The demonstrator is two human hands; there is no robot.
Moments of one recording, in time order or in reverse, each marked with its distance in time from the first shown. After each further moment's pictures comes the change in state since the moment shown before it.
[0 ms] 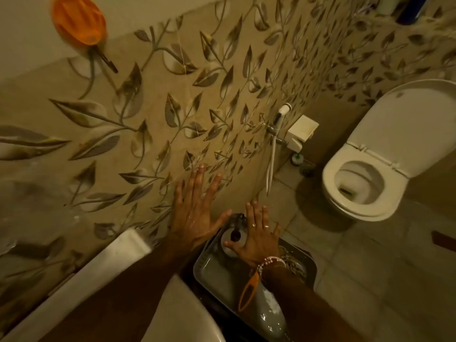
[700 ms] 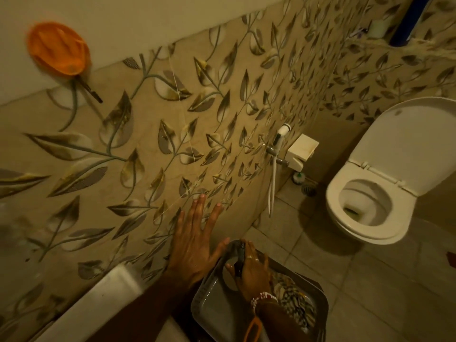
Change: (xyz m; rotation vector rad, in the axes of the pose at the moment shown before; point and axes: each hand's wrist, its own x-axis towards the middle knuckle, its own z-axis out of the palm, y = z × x) left_hand 0.001 -0.004 0.026 -0.035 0.025 0.019; right_hand 0.025 0.003 0.060 0.264 -0.053 0.076
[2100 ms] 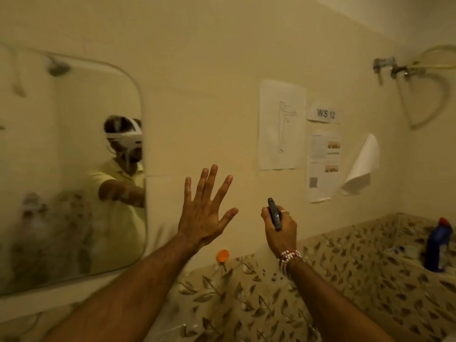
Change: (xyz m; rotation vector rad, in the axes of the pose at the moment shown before) left_hand 0.005 0.066 -0.523 0.507 0.818 -0.153; right_hand -0.135 -0.360 -0.472 0.755 0.588 -0.786
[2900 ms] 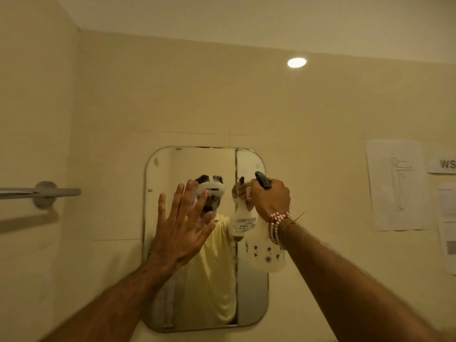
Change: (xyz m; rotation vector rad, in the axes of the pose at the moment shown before) left_hand -0.064 -0.274 -0.219 0.458 0.130 -0.185; right_hand -0.029 -0.335 0.199 0.225 -0.173 -0.101
